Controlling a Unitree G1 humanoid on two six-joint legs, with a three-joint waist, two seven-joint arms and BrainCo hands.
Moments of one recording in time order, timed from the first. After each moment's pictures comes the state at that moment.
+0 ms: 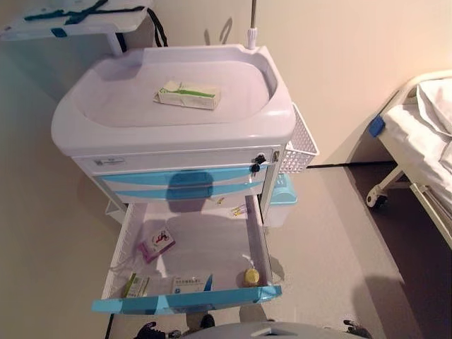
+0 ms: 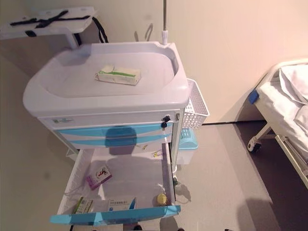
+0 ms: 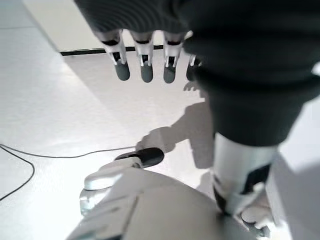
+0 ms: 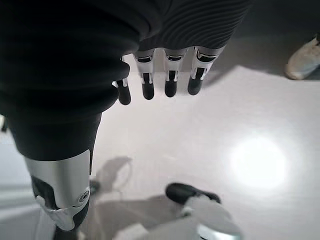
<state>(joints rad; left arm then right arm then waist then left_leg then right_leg) 0.08 0.22 -0.10 1.22 -0.01 -0.01 0.10 0.17 -0.32 0.10 1.14 0.01 -0.06 -0.09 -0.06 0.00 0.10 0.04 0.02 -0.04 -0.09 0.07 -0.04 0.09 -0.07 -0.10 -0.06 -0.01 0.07</state>
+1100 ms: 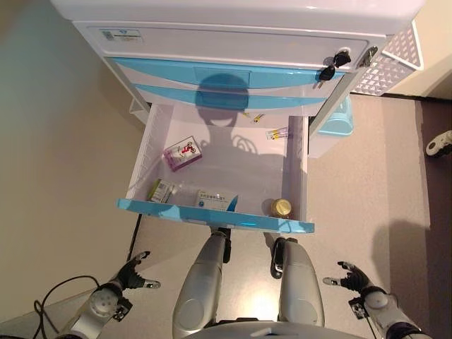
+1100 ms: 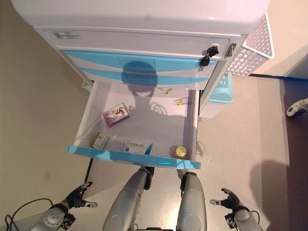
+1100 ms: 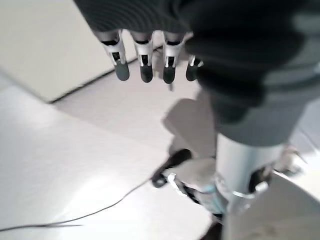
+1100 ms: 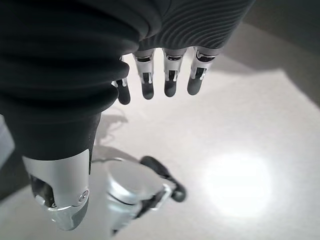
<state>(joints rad) 0.12 0.65 -0.32 0.57 0.06 -0.13 -0.04 -0.02 -0.47 0.18 0.99 -0.03 -0.11 -0.03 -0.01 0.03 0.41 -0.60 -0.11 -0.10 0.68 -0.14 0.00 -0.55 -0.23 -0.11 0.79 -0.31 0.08</state>
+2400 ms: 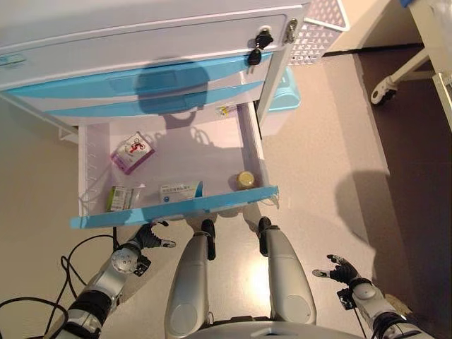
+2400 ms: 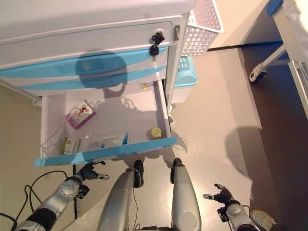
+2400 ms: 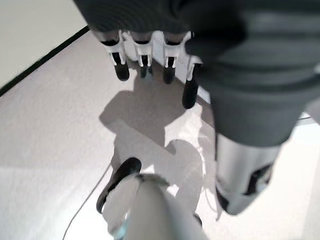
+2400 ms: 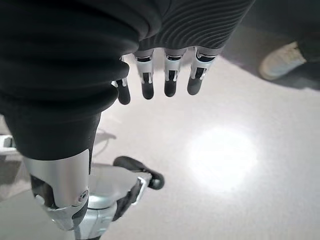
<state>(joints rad) -0.15 0.61 -0.34 0.68 0.08 -0.09 0.00 -0.07 -0.41 0.17 1.08 -0.03 -0.10 -0.03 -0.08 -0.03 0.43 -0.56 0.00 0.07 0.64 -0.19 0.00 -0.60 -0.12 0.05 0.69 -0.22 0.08</state>
